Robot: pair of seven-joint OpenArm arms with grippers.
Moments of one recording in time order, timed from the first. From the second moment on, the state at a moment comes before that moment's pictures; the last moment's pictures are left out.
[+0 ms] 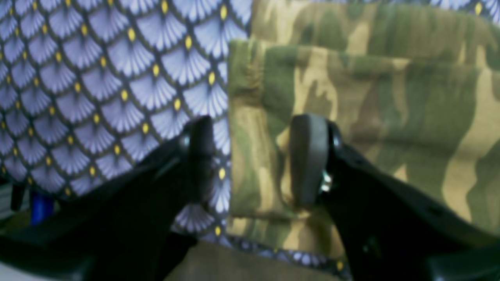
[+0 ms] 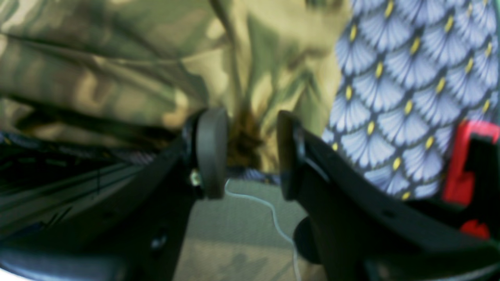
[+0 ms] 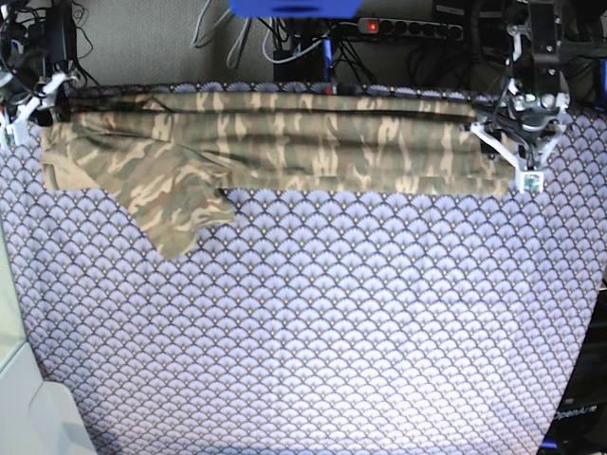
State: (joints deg) left arm 19.8 -17.5 -12.5 98.2 -10.1 -0.7 46.0; right arm -30.3 22.0 38.4 89.1 26.3 40.4 -37.7
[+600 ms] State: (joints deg) left arm 19.7 -18.0 -12.5 98.6 -10.0 -0.6 46.7; right arm -20.9 28.5 42.5 92.1 25.7 39.9 -45.0
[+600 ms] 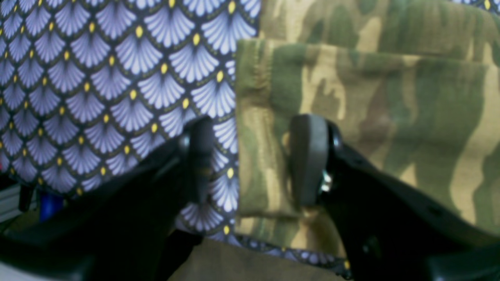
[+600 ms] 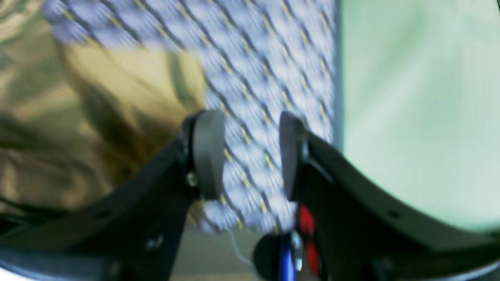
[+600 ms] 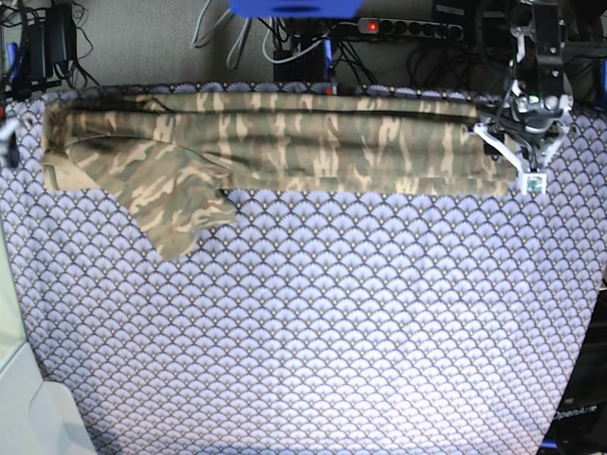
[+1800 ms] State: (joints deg) left arm 19.9 -17.8 -9.5 98.7 -9.4 -0.4 46.4; right arm 13.2 24.5 9.1 72.0 25.8 39.9 -58.0
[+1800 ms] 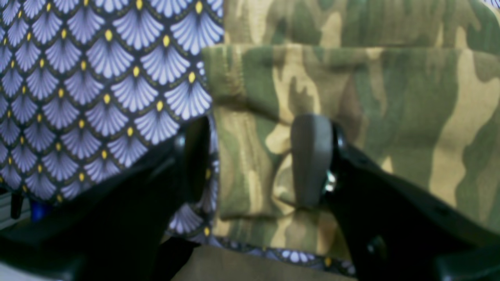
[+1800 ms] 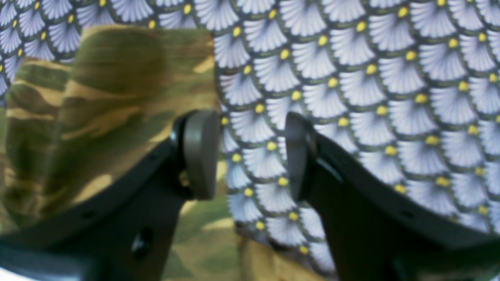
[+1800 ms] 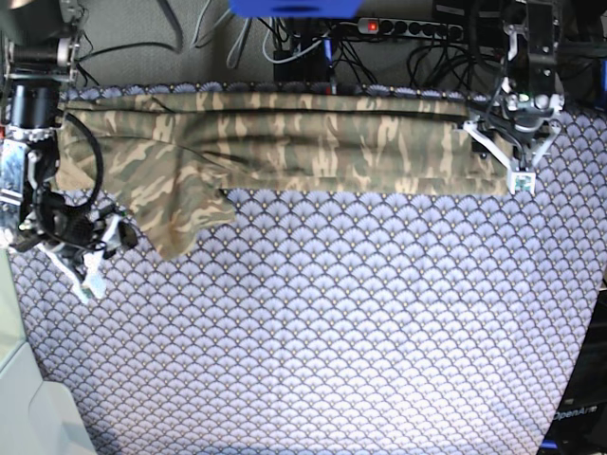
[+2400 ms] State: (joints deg) left arm 19.8 -18.0 -9.6 98.6 -9.4 -0.4 46.4; right arm 12.4 22.0 8.3 66.7 25.7 39.9 -54.3
